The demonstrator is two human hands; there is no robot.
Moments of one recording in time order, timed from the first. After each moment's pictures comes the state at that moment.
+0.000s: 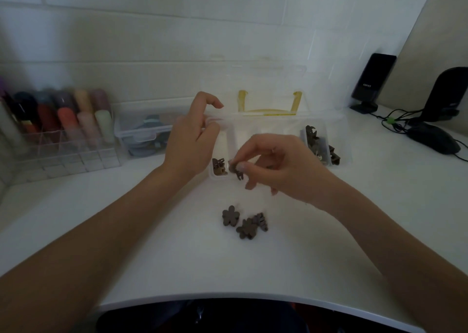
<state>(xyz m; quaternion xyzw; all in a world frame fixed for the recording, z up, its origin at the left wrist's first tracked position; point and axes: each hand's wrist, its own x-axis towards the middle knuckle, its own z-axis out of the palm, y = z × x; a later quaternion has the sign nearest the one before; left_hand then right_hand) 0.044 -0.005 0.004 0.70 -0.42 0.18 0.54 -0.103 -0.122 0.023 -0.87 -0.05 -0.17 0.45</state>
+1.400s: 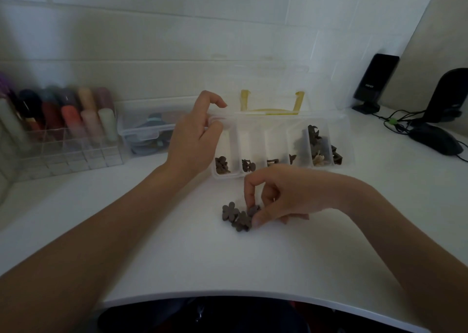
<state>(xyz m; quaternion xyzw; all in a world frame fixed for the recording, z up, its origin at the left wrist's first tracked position) 0.043 -0.005 0.005 0.70 -0.42 0.17 0.55 -0.110 -0.126 0.032 -0.93 0.01 0.16 0.33</state>
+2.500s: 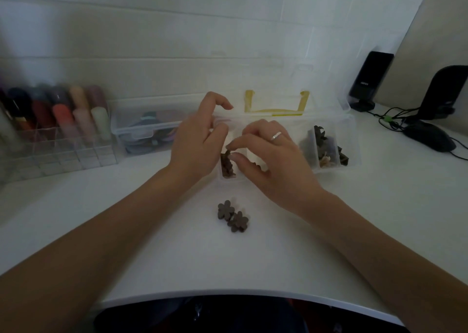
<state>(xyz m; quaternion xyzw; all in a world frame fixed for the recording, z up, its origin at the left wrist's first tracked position) 0.030 -0.010 0.006 0.69 -0.46 0.19 0.52 -0.089 -0.116 0.003 -0.90 -0.09 -0.41 0.12</state>
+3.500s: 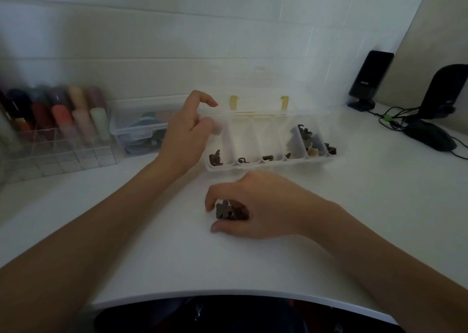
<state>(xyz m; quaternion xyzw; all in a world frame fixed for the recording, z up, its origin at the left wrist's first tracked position) 0.046 -0.005 0.008 0.71 -0.39 0.09 0.57 -0.106 -0.093 0.010 -0.98 -0.18 -0.08 0.07</state>
